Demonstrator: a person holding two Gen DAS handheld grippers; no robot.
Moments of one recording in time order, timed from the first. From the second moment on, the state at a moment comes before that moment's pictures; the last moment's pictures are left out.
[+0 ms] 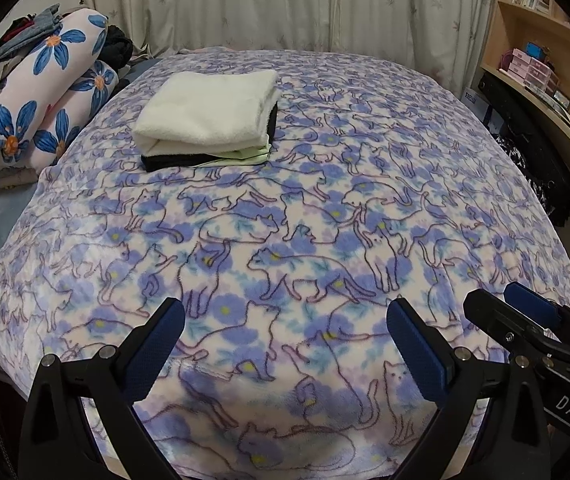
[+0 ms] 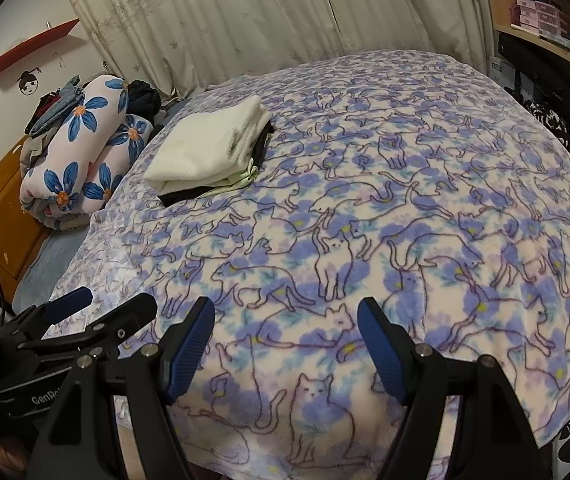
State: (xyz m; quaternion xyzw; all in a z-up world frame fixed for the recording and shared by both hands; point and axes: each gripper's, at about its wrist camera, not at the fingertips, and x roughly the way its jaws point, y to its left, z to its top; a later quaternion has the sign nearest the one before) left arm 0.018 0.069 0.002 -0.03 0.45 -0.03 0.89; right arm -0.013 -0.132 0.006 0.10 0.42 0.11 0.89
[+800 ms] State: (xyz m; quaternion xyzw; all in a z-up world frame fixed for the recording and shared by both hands) left arm 0.018 0.069 0.001 -0.03 0.45 -0.03 0.89; right arm -0.013 -0.131 0.005 0.09 0.42 0.11 0.89
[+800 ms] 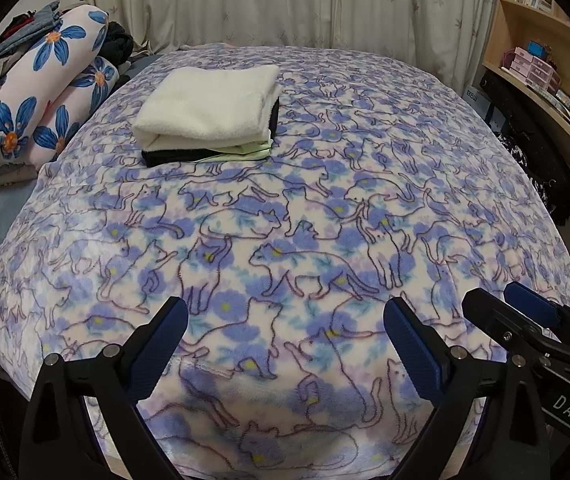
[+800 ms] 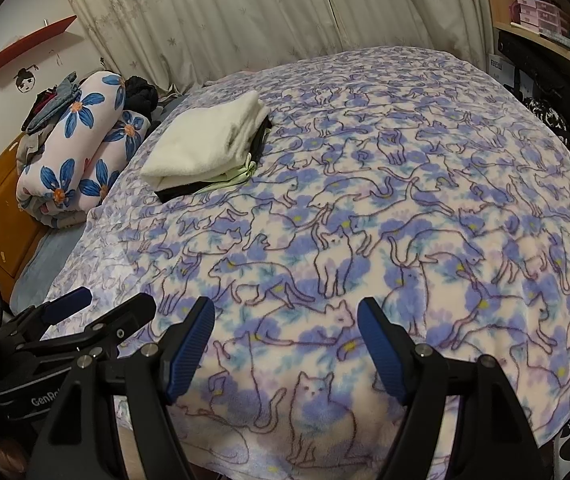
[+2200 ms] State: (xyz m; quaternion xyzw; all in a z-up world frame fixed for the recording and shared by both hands) left arm 0.009 0.079 -0.003 -0.03 0.45 -0.02 0.89; right arm -0.015 -0.126 0.008 0.09 0.42 0.11 0.89
